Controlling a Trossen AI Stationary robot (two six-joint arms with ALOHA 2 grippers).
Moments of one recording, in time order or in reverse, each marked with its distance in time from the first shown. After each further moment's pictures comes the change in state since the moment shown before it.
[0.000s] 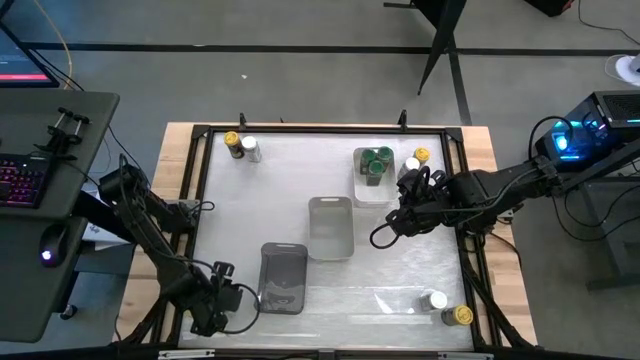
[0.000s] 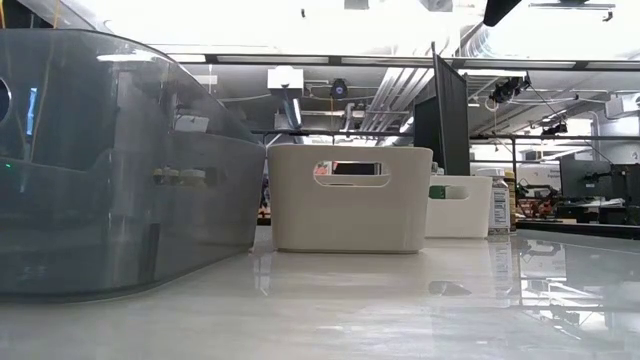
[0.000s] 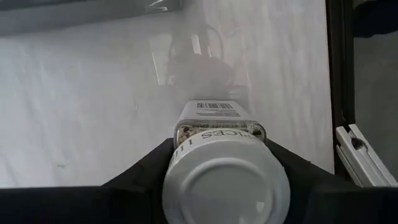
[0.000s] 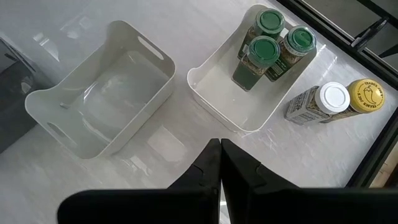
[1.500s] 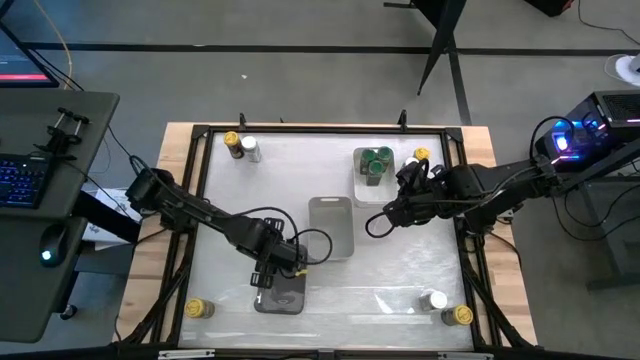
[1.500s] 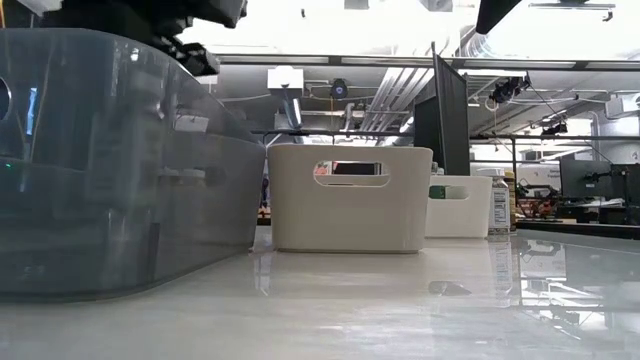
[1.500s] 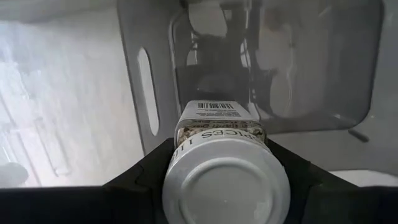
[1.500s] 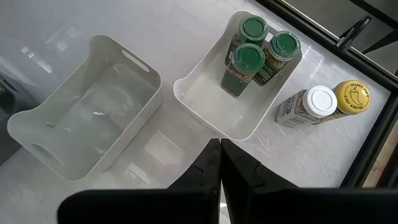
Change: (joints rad) left arm 0.557 0.194 0.315 -0.243 -0.037 0.517; right arm -0.066 0.000 0.000 0.000 0.010 -0.003
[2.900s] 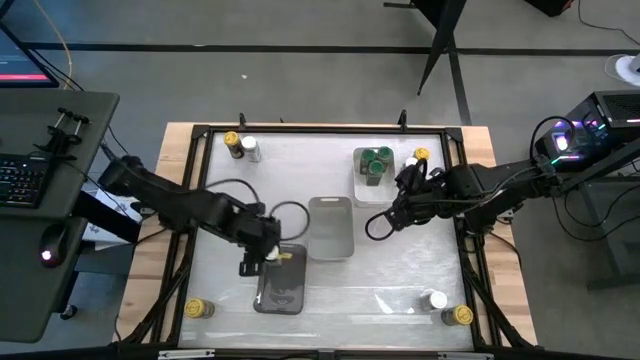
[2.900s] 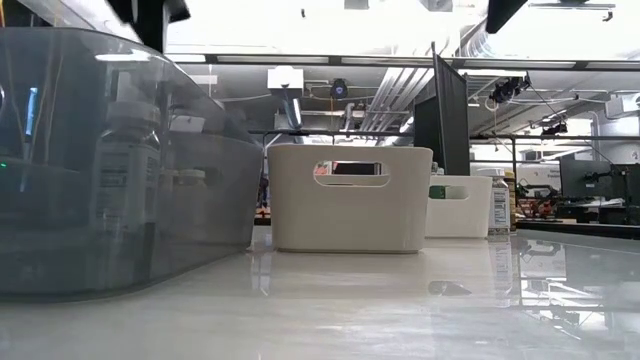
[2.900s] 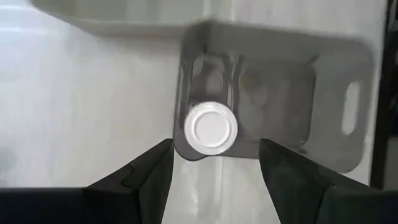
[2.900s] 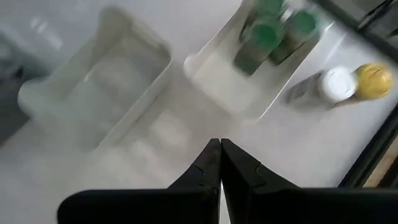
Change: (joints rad) left arm 0.014 -0.289 -0.013 -0.018 -0.021 -0.184; right arm 0.000 0.000 0.000 0.003 -0.125 -0.038
